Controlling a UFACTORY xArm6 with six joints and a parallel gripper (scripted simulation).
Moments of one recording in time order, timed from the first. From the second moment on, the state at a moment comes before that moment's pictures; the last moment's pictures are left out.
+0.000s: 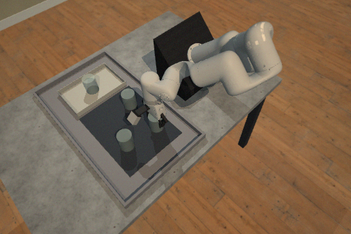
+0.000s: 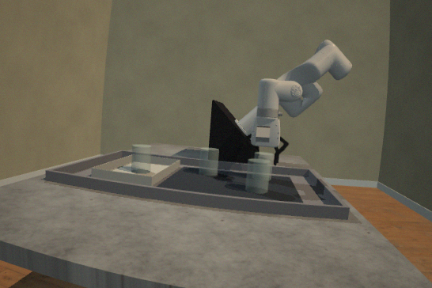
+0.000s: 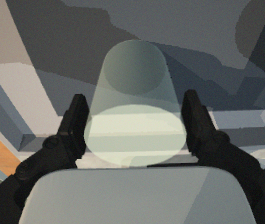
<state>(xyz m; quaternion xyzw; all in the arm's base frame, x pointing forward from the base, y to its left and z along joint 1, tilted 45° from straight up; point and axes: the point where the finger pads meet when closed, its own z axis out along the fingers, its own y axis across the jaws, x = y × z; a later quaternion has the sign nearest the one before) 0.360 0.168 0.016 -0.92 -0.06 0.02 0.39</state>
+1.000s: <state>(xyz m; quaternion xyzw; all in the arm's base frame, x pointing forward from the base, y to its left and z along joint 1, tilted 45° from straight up) 0.360 0.168 0.016 -0.92 -0.06 0.02 0.39</state>
